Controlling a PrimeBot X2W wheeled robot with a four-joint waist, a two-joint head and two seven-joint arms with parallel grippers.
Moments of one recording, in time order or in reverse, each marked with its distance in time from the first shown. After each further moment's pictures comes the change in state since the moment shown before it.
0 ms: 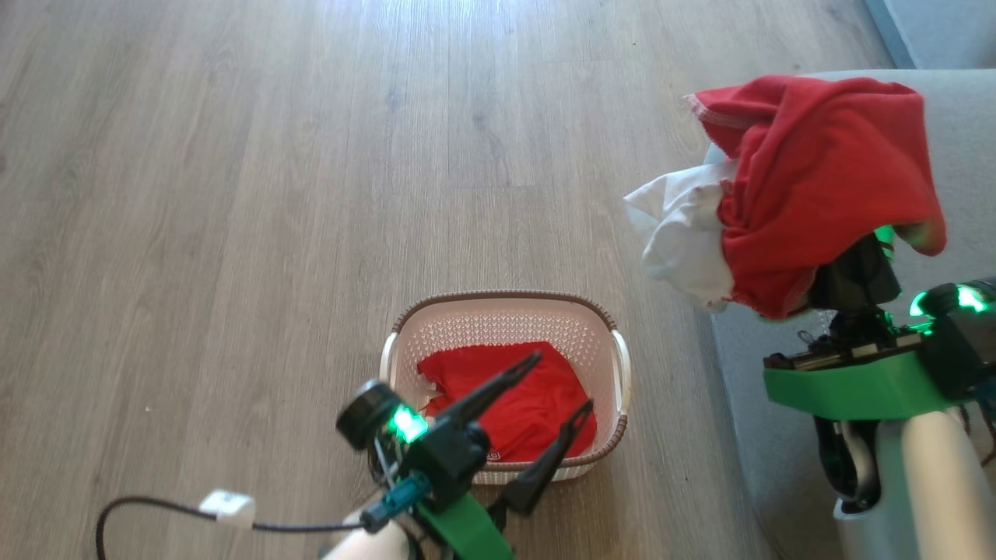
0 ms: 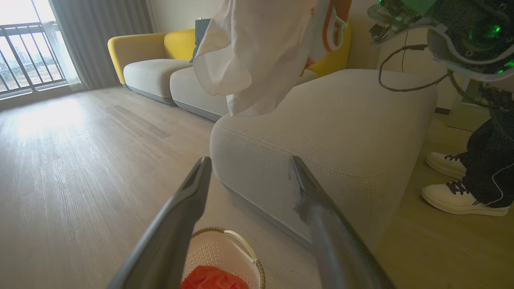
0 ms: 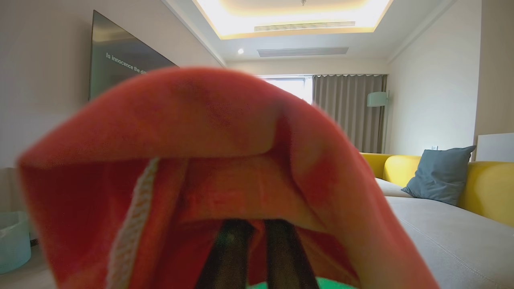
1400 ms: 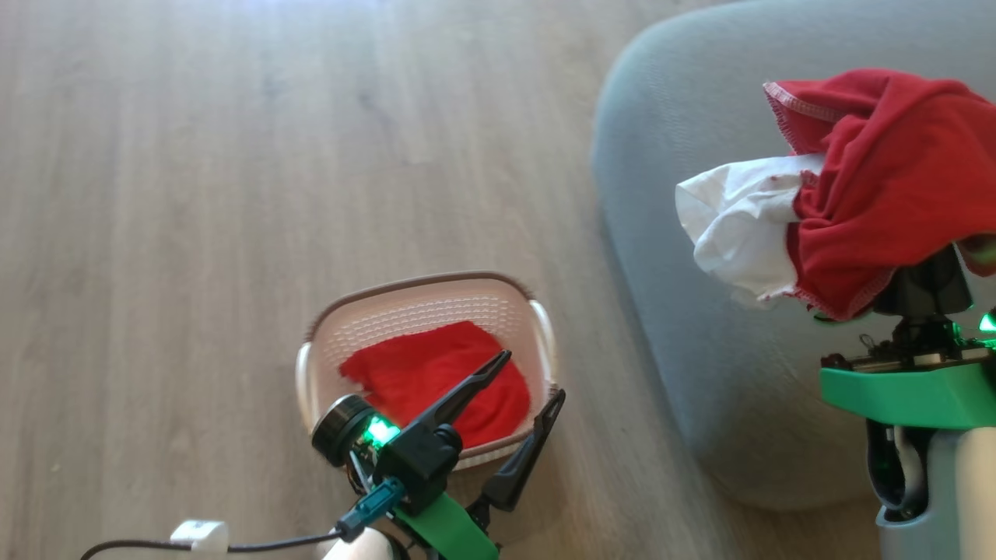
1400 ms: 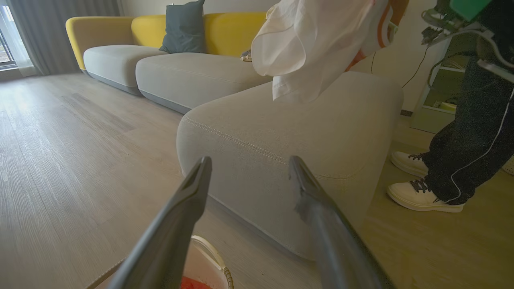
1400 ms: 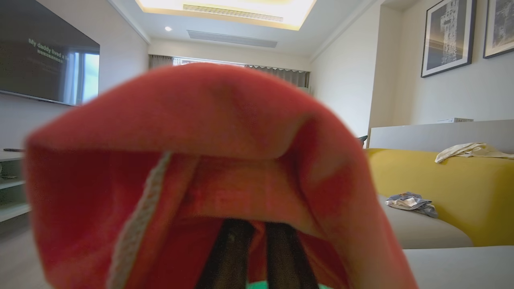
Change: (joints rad) left arm 0.127 -0.088 0.189 -0.002 0.102 -0.079 0.000; right arm 0.043 0.006 -0.118 -0.053 -0.034 0.000 0.000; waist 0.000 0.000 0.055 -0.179
